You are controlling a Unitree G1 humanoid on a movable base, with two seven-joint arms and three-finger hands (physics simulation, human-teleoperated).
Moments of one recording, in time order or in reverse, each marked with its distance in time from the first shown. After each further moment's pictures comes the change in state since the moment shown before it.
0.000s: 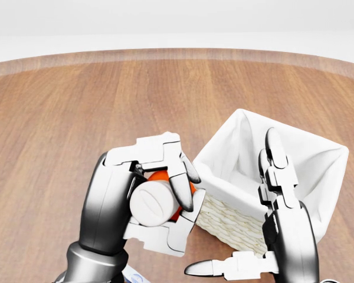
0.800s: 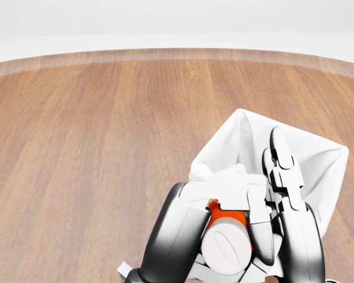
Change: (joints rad) left arm 0.043 -0.040 -0.297 0.042 0.103 0.000 0.082; right arm 0.020 -0.004 -0.004 -0.037 0.011 0.000 0.004
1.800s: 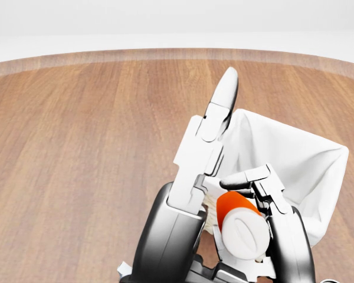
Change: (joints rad) left arm -0.006 0.001 -0.047 -0.083 0.013 0.000 0.035; right arm 0.001 0.000 -0.006 0.070 -0.040 -0.012 0.044
